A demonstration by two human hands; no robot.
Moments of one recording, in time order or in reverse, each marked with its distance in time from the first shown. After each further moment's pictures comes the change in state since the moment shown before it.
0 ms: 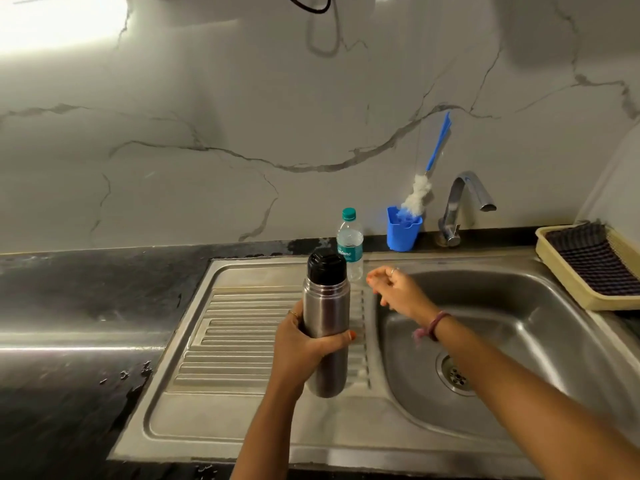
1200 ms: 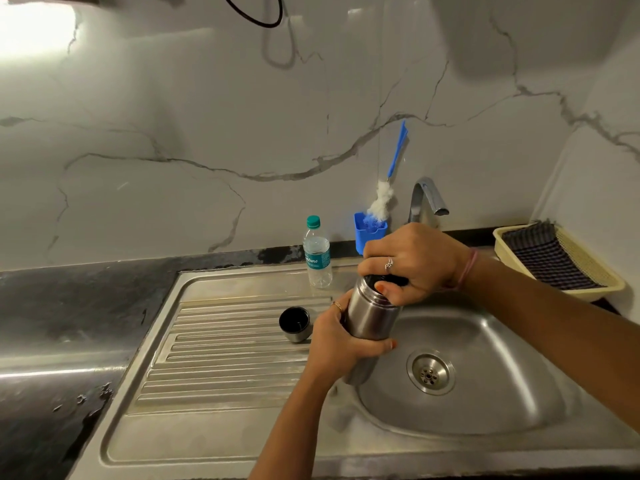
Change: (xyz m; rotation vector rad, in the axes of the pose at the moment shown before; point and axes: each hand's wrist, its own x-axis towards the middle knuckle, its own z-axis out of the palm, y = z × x) left_hand 0.006 0.024 0.096 0.131 -0.251 0.195; right_hand -0.059 -0.098 -0.120 -1.013 -0.059 -1.362
